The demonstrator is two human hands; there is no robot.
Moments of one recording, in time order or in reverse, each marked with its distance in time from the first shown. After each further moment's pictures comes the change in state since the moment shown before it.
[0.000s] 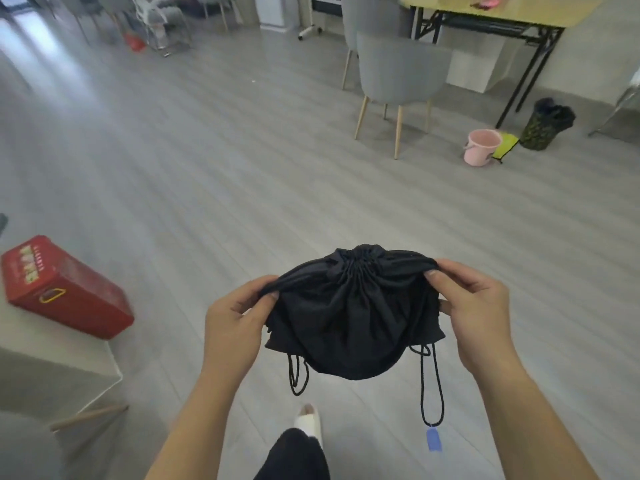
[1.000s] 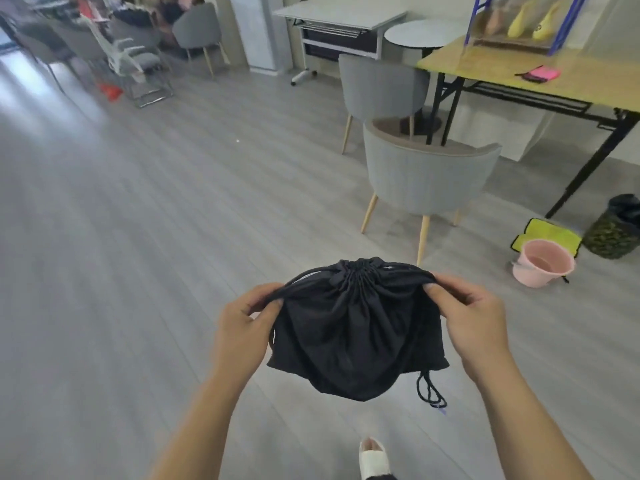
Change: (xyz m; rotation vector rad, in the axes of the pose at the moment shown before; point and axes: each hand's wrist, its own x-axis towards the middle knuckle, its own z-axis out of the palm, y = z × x) left_hand 0.902 0.112 0.271 0.140 -0.073 0.042; right_hand 0.881 -0.109 0.306 -0.091 -0.012 -0.062
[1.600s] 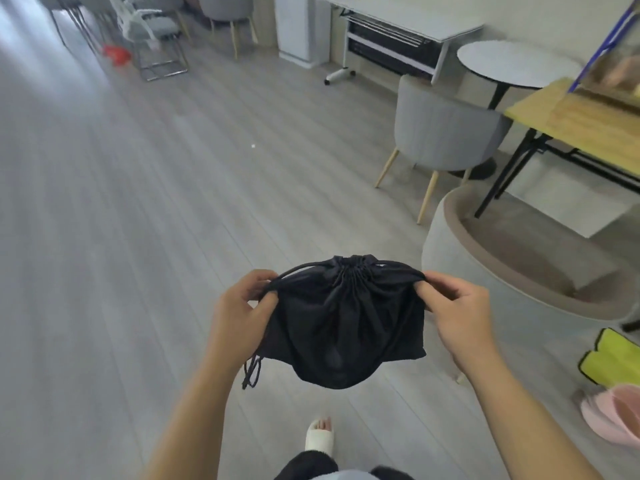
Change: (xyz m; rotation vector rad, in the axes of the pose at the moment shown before) left_hand 0.577 -0.017 -0.036 0.042 0.125 -0.097; right_hand 0.506 -0.024 0.340 -0.221 -0.151 0.005
